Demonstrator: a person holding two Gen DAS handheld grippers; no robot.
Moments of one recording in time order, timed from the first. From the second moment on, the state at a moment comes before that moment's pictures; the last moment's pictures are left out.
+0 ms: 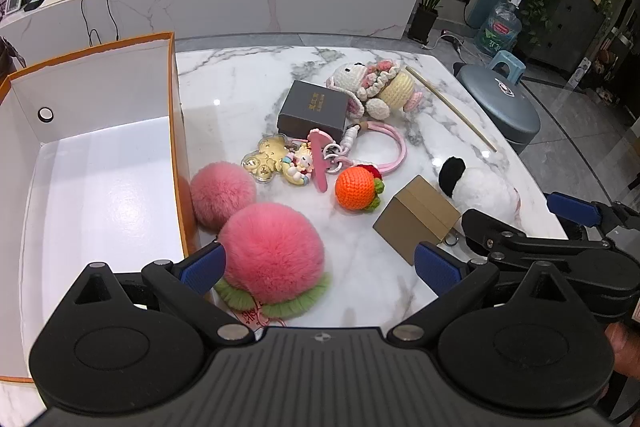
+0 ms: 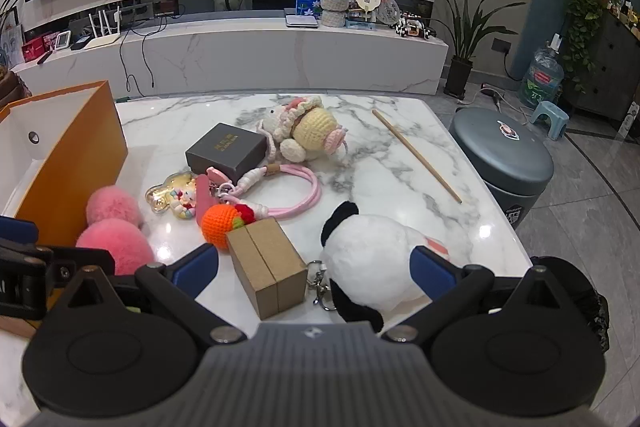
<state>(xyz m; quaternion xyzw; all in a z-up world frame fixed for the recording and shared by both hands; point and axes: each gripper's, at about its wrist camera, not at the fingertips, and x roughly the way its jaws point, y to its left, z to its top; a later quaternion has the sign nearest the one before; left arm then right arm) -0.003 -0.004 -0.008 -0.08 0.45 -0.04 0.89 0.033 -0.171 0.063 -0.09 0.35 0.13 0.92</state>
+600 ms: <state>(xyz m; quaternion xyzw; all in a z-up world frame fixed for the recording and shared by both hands) 0.001 -0.004 -0.008 -0.08 0.45 -0.05 0.89 0.032 -0.173 0.065 -0.09 0.34 0.14 0.92</state>
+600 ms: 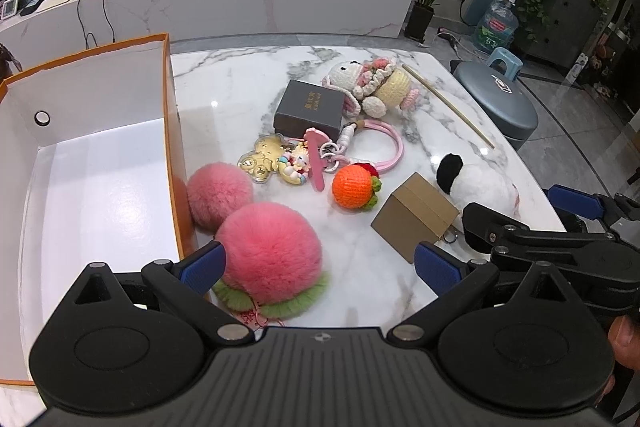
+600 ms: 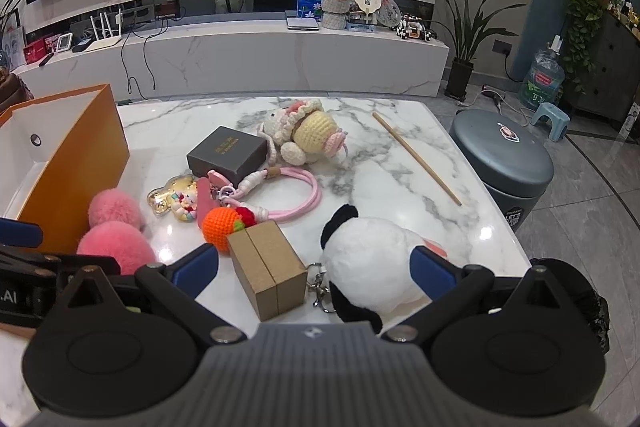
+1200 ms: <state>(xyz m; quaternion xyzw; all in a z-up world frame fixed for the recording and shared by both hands) 0.011 -0.004 -0.009 -0.06 0.45 -0.05 0.89 0.040 -0.198 0.071 -0.09 0.33 0.13 0.93</state>
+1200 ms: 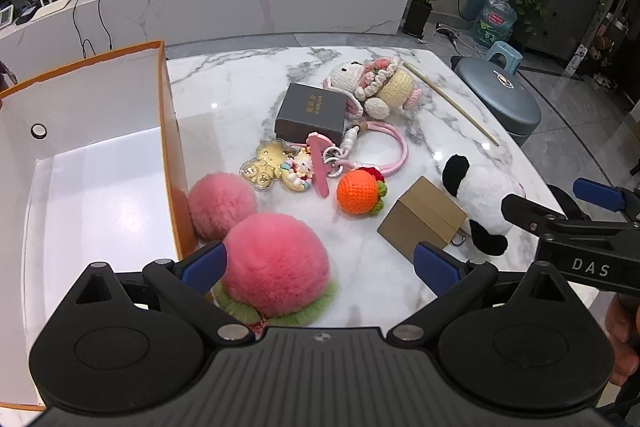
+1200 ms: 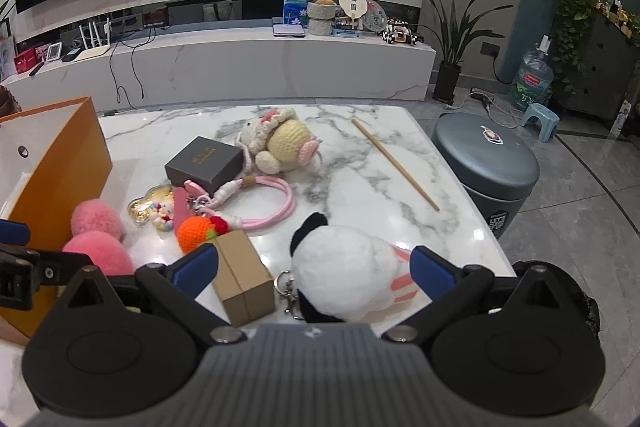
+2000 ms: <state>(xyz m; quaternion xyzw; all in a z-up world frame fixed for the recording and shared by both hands) 0.020 -0.057 -0.023 0.01 0.46 -0.09 0.88 0.045 -0.234 0.054 -0.12 0.40 0.24 0.87</state>
